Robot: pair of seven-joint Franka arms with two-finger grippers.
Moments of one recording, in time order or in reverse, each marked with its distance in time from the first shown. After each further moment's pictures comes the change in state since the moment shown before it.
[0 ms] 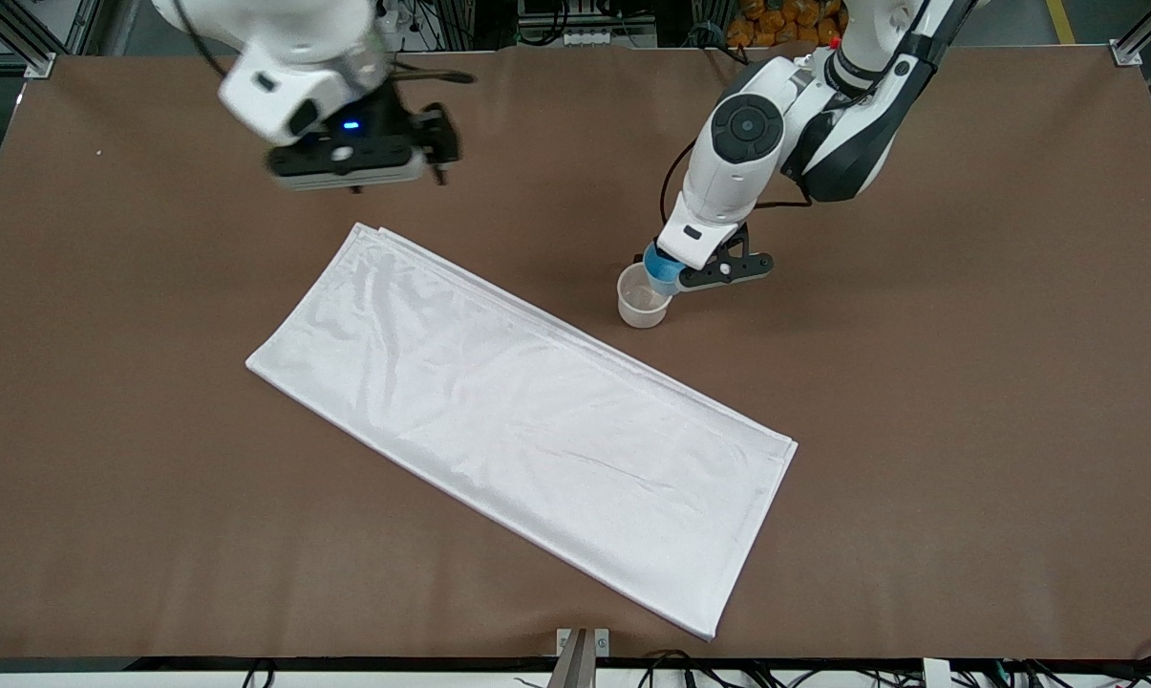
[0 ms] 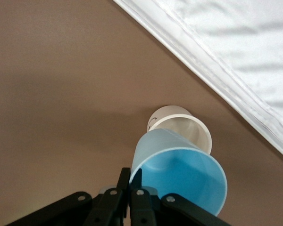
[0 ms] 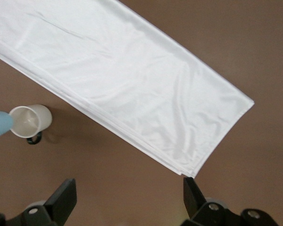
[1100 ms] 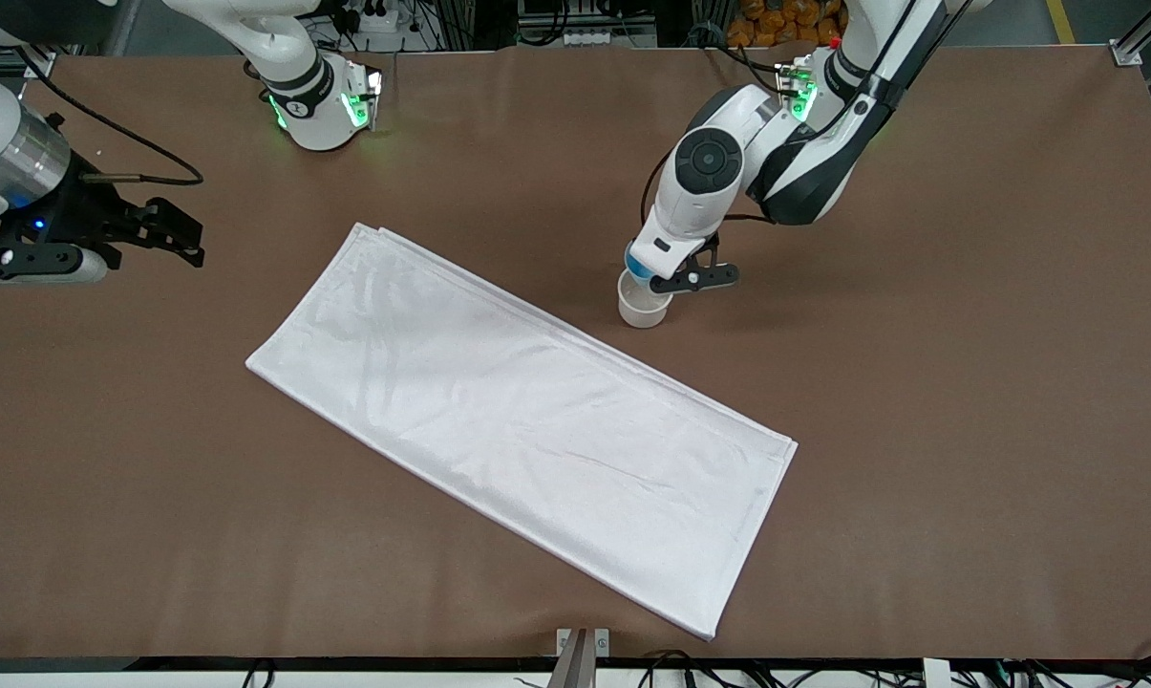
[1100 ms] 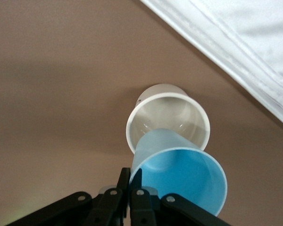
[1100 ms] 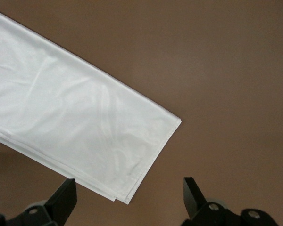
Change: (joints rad) left arm -0.050 0.133 -0.001 0.048 0.017 -0.004 0.000; right arm -0.422 -0.101 -0.014 -0.234 -0.001 0.175 -0.365
